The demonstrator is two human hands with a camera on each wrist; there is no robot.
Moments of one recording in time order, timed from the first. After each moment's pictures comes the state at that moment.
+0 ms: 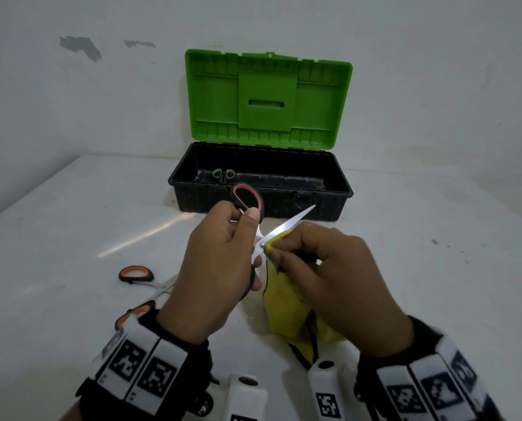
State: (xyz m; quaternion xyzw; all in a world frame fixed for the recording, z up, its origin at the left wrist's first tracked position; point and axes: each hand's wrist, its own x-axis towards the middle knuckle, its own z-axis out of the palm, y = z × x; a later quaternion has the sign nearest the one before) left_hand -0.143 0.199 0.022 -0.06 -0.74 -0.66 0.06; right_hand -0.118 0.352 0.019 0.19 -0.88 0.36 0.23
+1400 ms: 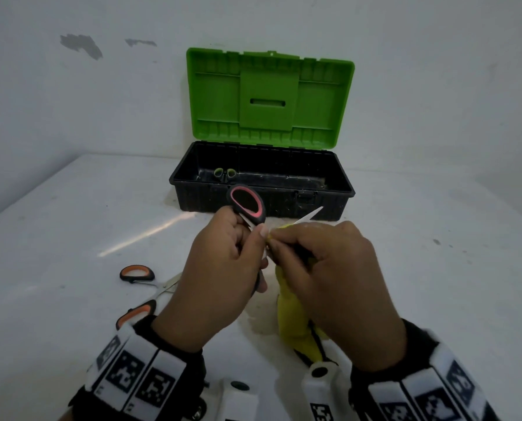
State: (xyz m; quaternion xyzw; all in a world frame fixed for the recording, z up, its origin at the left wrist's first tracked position) left_hand -0.141 0.190 0.015 -0.14 -0.78 -0.61 0.08; right_hand -0.115 0.338 0.023 0.16 -0.89 0.28 0.33
